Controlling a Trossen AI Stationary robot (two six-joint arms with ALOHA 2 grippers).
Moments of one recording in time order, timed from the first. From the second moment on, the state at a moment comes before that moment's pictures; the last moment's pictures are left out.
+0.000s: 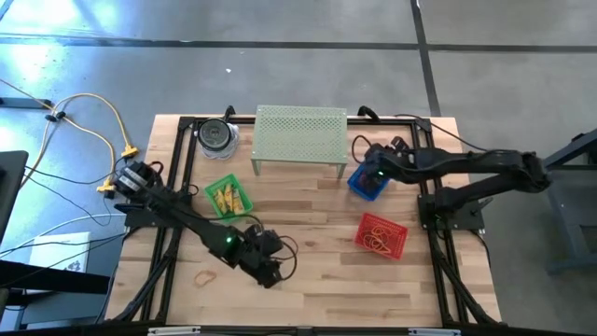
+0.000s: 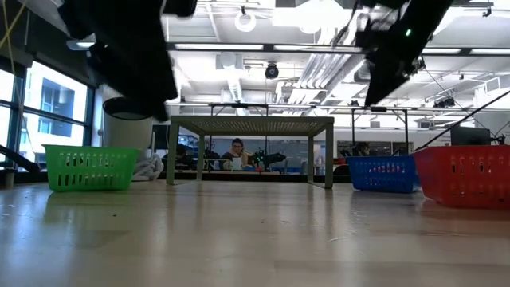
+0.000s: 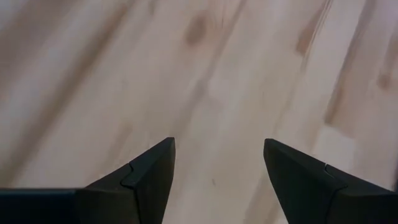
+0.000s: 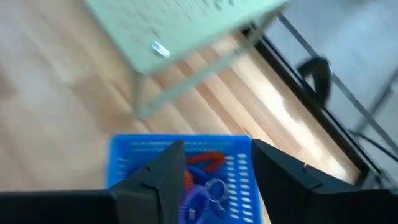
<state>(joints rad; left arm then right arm) -0.55 1.70 1.19 -0.52 -0.38 -0.98 -0.12 1.15 0.90 -0.83 0.55 0.39</state>
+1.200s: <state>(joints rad) -0.85 1.70 1.19 -0.86 0.10 -2.23 0.45 1.09 0.53 0.30 0.29 -0.07</state>
